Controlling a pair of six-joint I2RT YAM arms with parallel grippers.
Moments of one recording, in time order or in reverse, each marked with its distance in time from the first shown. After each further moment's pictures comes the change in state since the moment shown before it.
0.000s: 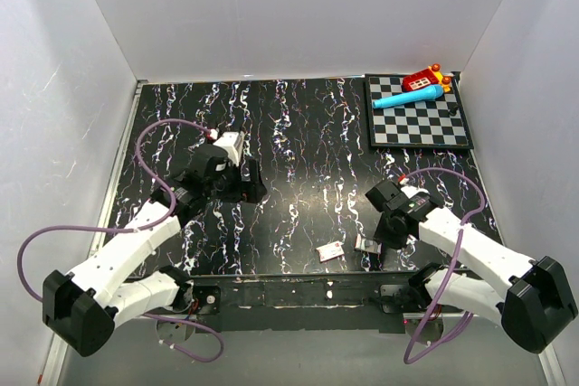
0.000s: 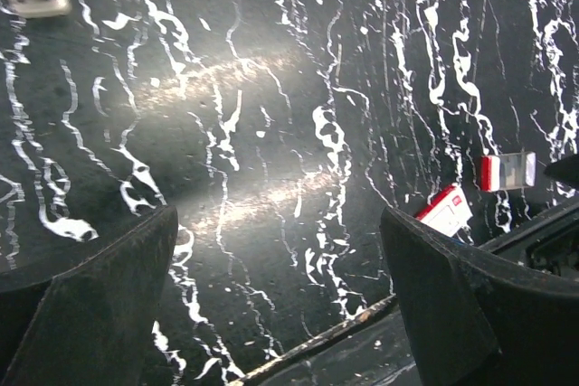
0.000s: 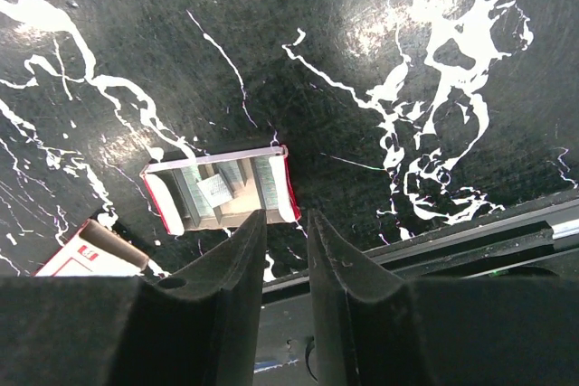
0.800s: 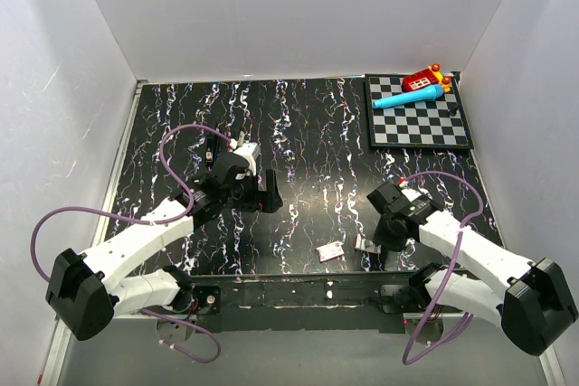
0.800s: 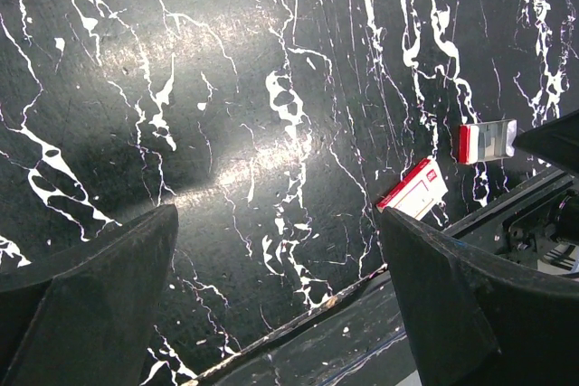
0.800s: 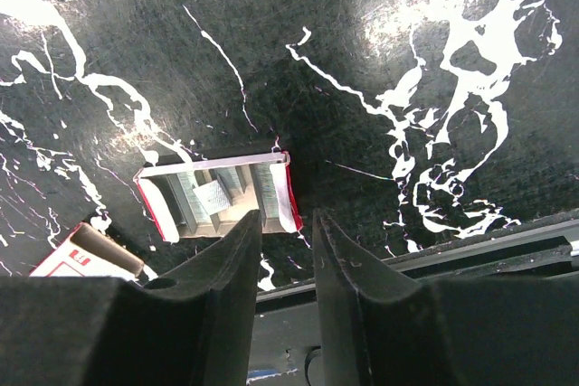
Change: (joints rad) left arm -0.156 0.096 -0.030 0.068 -0.019 -0.127; right arm -0.019 -0.006 -0.057 0.064 -0.037 -0.019
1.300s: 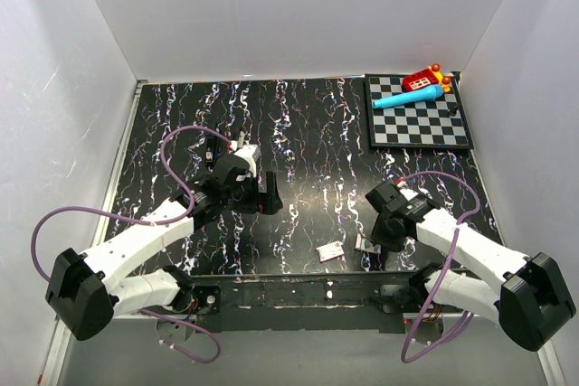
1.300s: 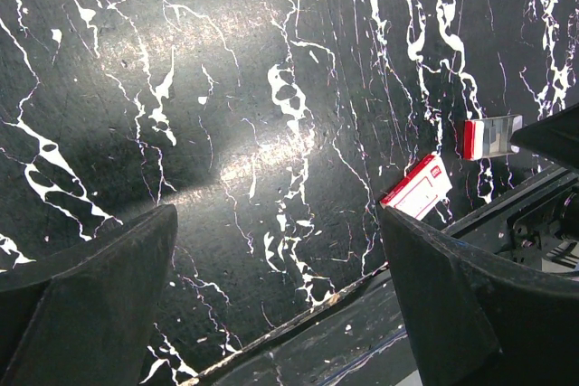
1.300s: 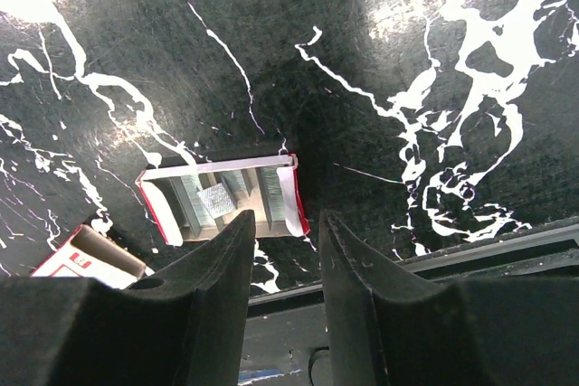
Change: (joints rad) left arm -0.005 -0.001 -0.016 0.002 -0.001 -0.003; right arm 0.000 0.025 0.000 0.014 -0.011 -0.007
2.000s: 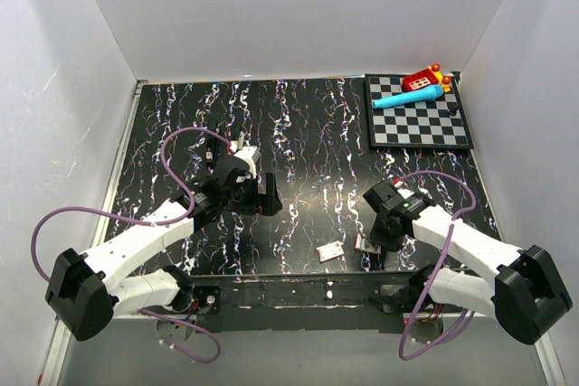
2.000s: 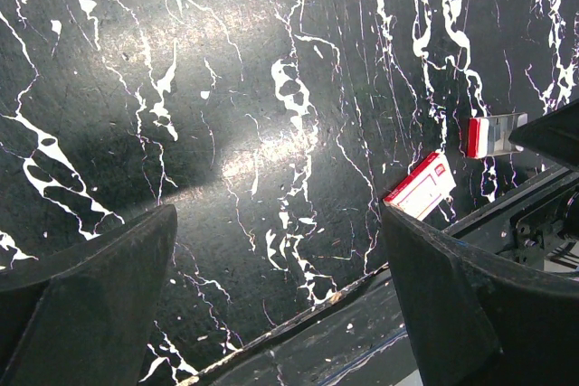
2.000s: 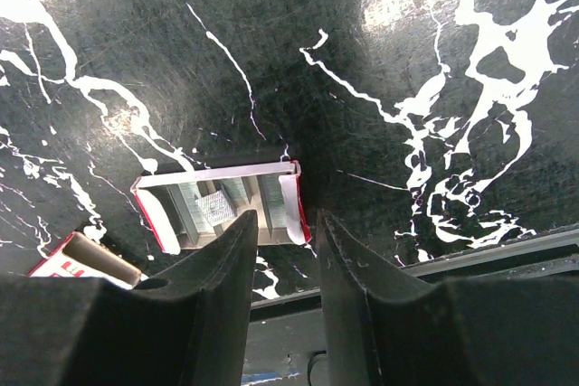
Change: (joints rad) left arm 0.000 -0.002 -0.014 0.004 0.000 -0.007; right arm 0.000 0.039 0.000 0.025 -0.011 -0.011
